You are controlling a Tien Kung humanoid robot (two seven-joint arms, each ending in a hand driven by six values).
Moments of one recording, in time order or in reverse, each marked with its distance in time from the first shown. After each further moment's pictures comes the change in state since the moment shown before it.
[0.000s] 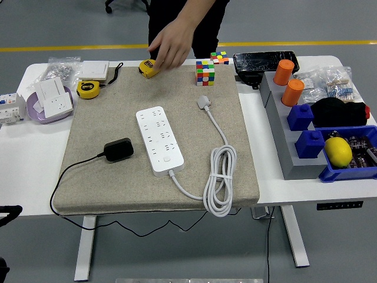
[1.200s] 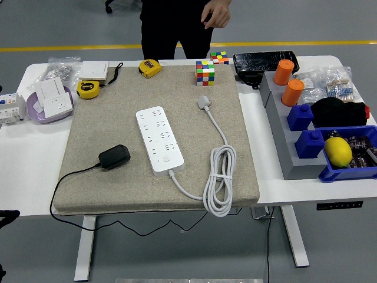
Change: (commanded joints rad) left arm -0.001 0.000 -0.006 0.001 0.143 -0.018 0.022; right arm 0.002 0.003 0.001 0.000 0.005 0.001 0.001
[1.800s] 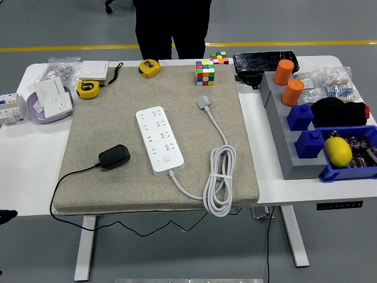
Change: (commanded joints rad) left arm -0.005 0.000 -0.009 -0.010 0.137 -0.001 0.010; right arm 0.001 0.002 0.003 0.000 0.003 0.000 0.002
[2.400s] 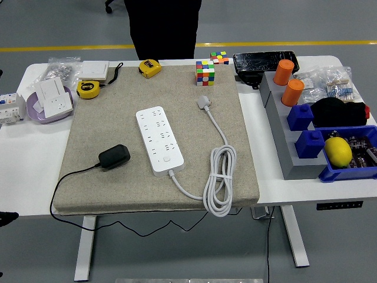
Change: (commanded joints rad) left arm 0.005 0.000 0.008 0.006 -0.007 -0.012 0.004; right arm -0.001 -0.005 -0.002 0.000 -0.005 0.000 -0.002
